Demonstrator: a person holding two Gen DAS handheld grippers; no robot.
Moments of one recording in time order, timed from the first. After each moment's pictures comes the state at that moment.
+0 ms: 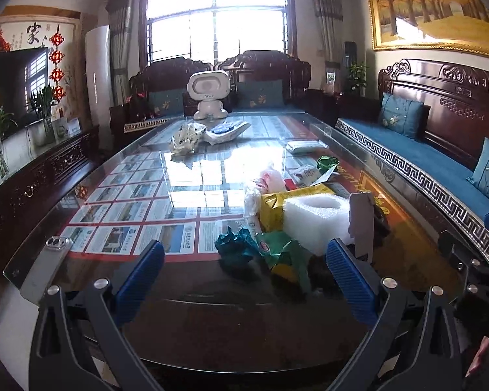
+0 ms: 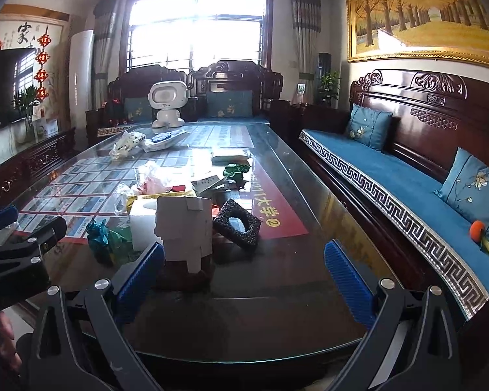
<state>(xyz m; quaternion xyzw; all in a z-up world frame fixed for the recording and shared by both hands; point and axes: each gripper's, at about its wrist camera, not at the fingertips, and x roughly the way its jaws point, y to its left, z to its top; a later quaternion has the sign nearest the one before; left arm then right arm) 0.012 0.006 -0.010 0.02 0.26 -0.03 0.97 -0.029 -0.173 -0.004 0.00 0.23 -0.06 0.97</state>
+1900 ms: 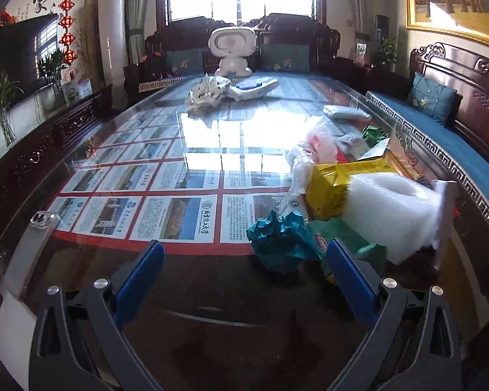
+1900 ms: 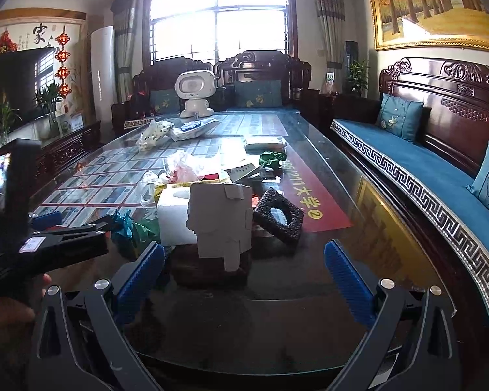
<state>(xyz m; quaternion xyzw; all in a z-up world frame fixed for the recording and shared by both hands) 0.094 0.034 -0.059 0.01 0.34 0.02 0.94 -0.001 -0.158 -0.023 0.02 0.26 0.01 0.97</state>
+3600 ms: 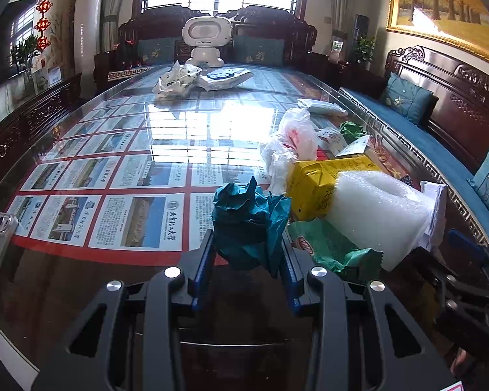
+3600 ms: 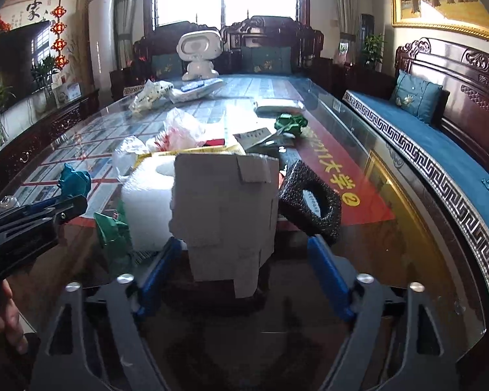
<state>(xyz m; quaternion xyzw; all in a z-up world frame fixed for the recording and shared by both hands) 0.116 0.039 -0.073 -0.03 0.35 -0.06 0.93 0.074 -0.143 -0.062 0.00 0.33 0.02 0.94</state>
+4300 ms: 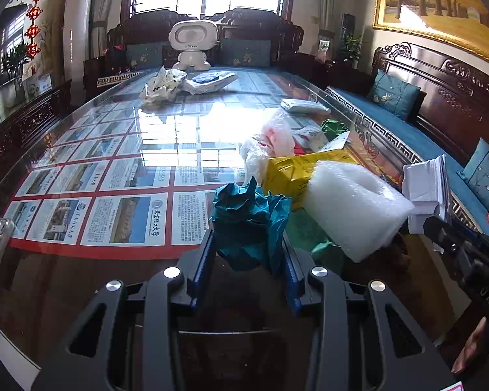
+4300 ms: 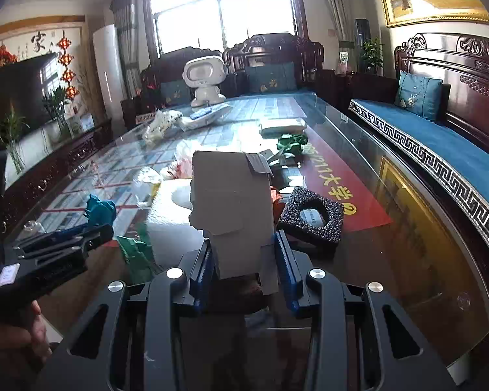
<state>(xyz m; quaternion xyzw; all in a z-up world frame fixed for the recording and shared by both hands) 0.098 0.029 -0.068 -0.02 0.34 -0.09 0.94 0.044 -0.165 -0.039 0.05 0.28 0.05 0.96</state>
